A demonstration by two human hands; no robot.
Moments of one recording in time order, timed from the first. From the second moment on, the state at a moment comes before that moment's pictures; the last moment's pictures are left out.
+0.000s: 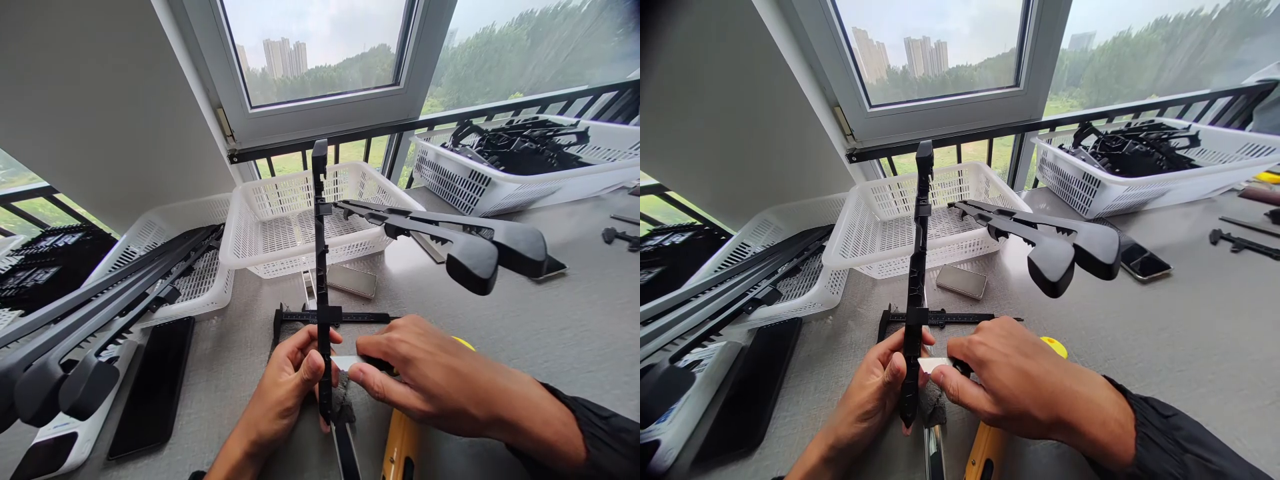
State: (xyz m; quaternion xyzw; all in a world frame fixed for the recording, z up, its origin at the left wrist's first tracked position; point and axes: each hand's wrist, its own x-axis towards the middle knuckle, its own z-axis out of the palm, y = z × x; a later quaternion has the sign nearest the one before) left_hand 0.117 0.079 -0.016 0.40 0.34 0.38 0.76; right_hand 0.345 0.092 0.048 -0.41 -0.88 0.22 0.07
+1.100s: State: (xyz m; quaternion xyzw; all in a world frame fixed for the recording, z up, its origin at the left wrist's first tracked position) left_hand 0.117 0.080 -0.013 0.39 0.36 0.37 0.76; right_hand 0.337 0.082 0.035 -0.42 -0.89 0.01 0.17
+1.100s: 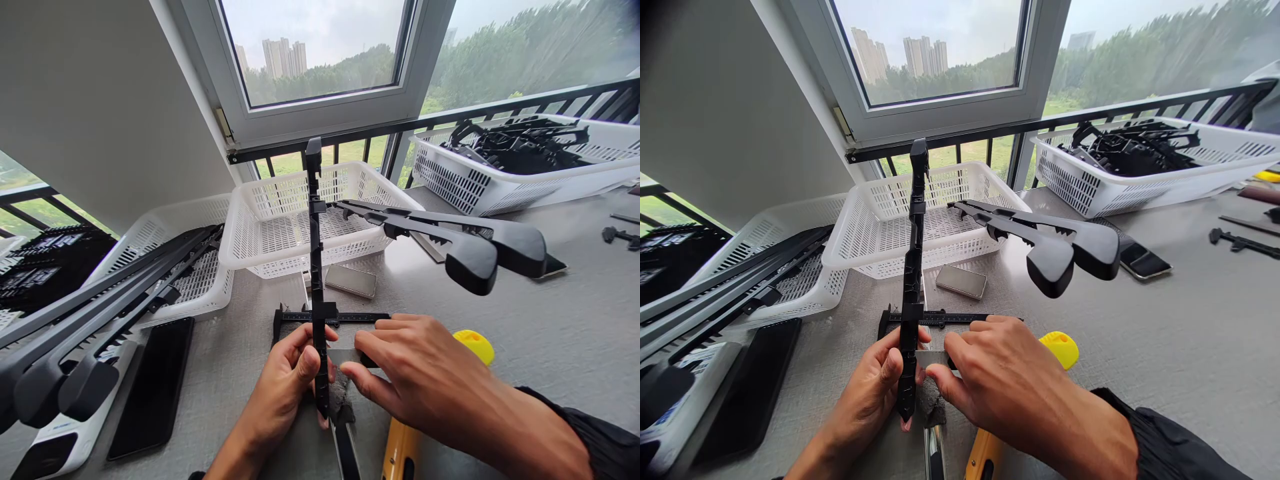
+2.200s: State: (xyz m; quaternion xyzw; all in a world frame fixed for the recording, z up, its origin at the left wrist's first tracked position) left_hand 0.118 0.084 -0.013 0.37 0.35 0.39 0.77; right_hand 0.333 0.083 0.032 -0.39 -0.88 -0.08 0.26
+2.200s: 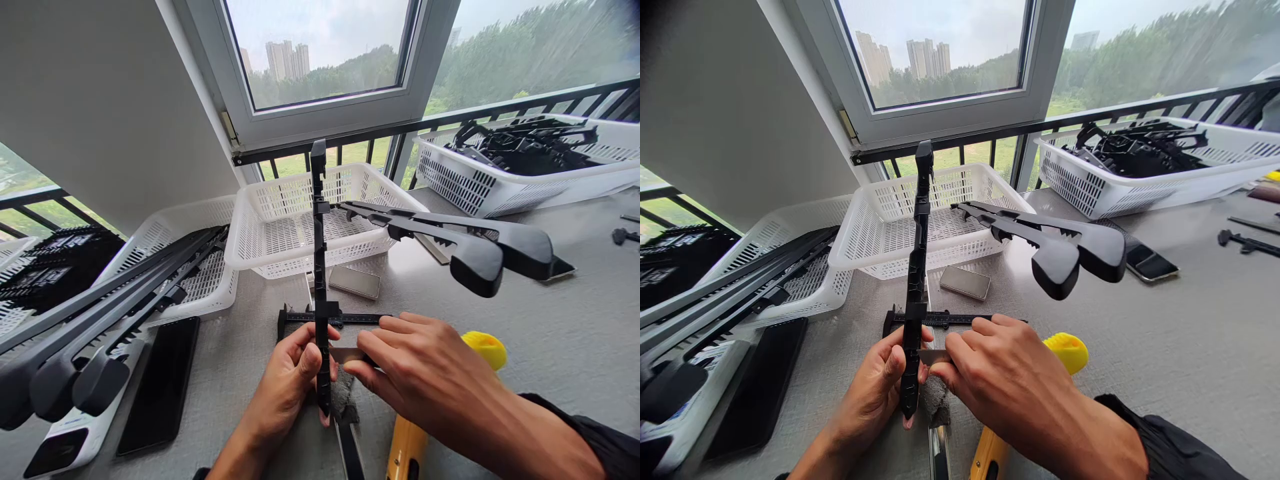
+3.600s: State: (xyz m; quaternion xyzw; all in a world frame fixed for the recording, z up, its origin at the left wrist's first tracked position) left_hand 0.119 0.081 -0.011 0.39 0.33 0.39 0.77; right_hand 0.342 0.088 0.031 -0.37 -0.90 0.11 0.18
